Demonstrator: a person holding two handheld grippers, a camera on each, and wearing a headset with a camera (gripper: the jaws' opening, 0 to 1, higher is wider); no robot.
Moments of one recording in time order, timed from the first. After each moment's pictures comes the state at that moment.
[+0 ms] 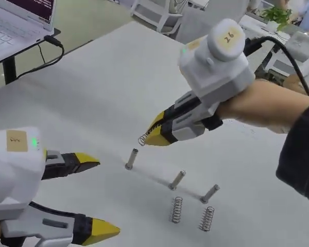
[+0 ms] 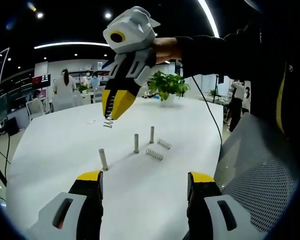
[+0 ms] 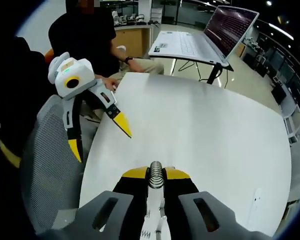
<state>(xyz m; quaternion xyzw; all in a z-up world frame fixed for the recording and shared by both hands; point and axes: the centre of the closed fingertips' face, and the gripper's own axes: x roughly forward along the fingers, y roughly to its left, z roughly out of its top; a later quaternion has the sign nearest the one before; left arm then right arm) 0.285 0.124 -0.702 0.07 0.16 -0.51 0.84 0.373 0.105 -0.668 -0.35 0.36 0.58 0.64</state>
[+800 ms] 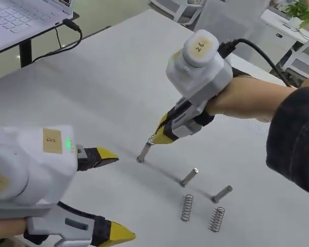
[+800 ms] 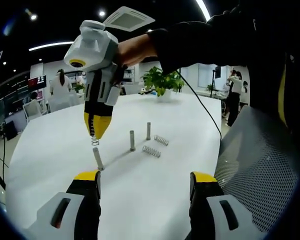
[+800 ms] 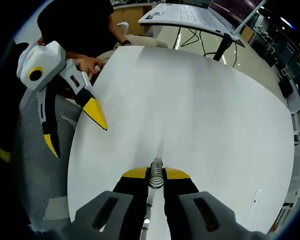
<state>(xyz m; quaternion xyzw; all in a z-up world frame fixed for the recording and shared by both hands) 0.284 0.118 -0.713 0.10 0.16 -0.51 0.84 0.399 0.108 -0.718 -0.40 0.42 0.56 0.59</state>
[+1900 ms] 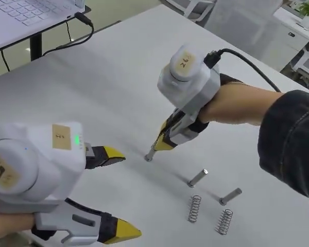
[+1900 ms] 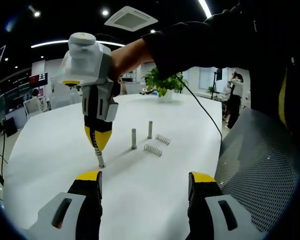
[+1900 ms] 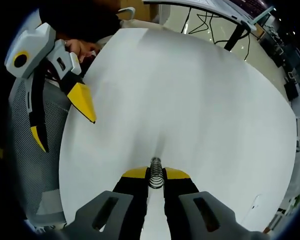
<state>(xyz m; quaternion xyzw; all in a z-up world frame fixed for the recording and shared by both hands) 0.288 0.120 -0.717 0.08 0.17 -0.51 0.84 0.401 0.109 -0.756 -0.45 0.44 0.55 0.55</state>
